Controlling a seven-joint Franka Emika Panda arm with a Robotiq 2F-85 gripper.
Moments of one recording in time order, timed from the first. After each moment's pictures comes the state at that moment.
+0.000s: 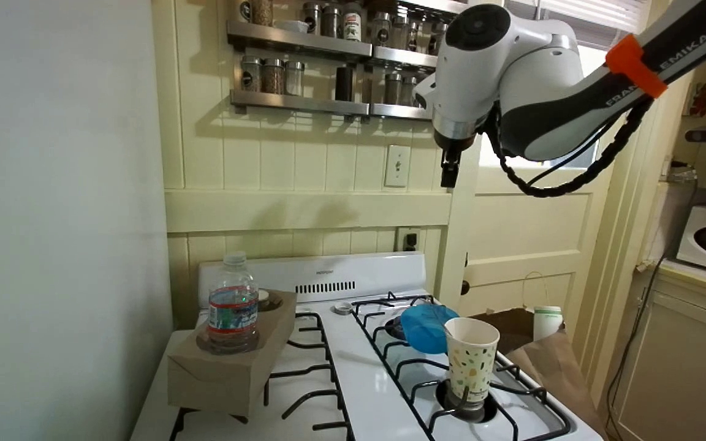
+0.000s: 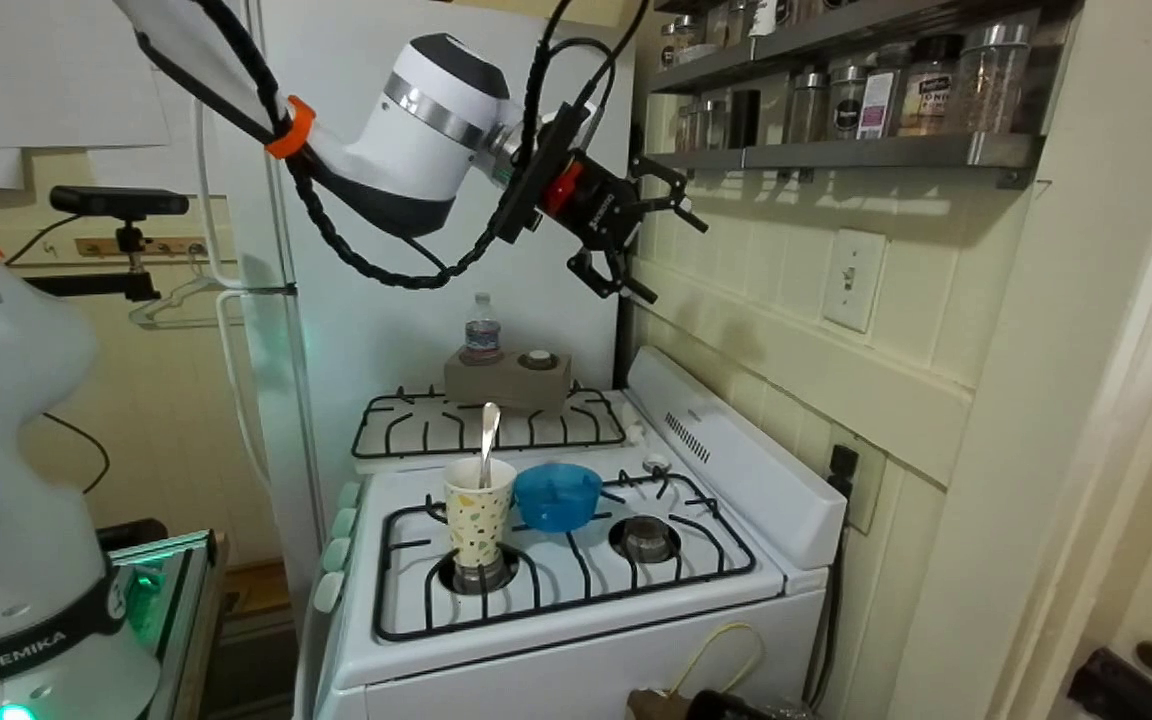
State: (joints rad) arm -0.19 -0.27 0.17 -2.32 -1.31 2.55 0.12
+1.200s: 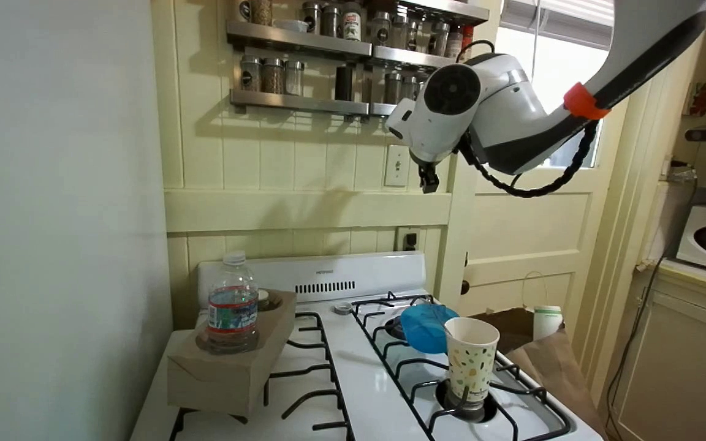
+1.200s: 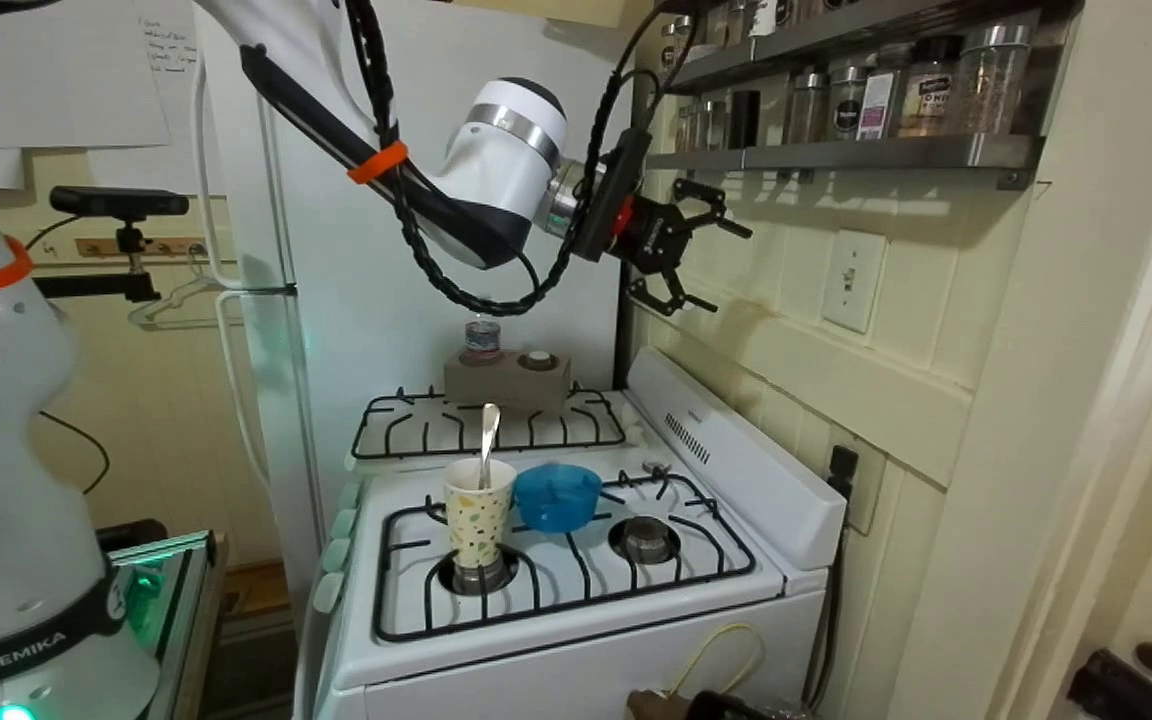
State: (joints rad) arm -0.04 -0.04 0.03 -2.14 -1.79 2.59 0.22
